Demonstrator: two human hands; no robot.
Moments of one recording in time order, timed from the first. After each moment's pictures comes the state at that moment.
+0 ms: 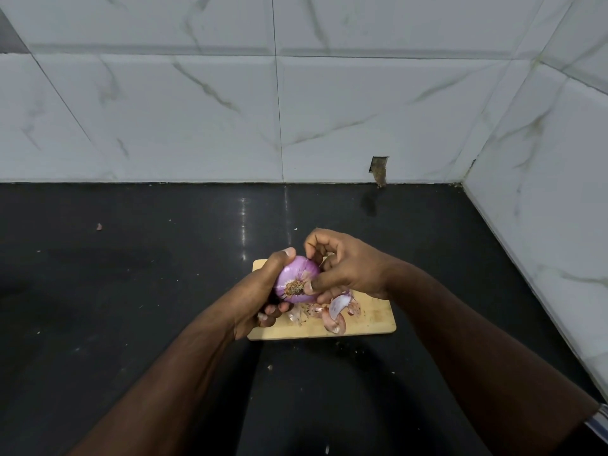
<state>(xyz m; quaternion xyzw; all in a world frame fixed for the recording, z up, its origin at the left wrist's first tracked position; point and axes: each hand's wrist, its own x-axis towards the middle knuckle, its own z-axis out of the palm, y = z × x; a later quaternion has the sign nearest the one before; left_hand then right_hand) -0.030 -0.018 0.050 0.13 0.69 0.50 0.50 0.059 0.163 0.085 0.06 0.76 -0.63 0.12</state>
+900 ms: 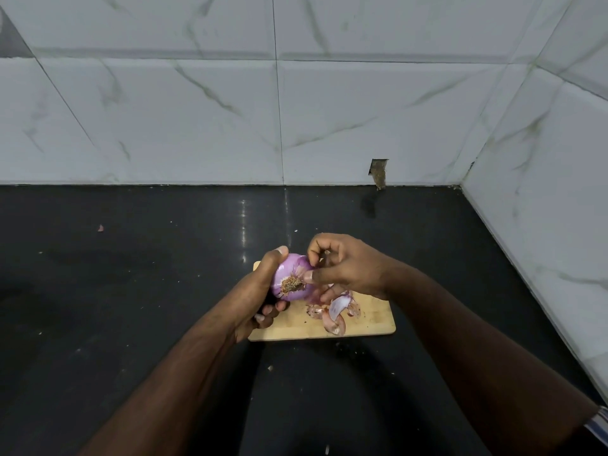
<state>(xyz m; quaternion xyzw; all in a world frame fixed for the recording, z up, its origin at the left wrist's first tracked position) -0.029 -0.020 0.046 0.10 0.70 0.52 0.47 0.062 0.162 0.085 0.07 0.77 -0.62 0.10</state>
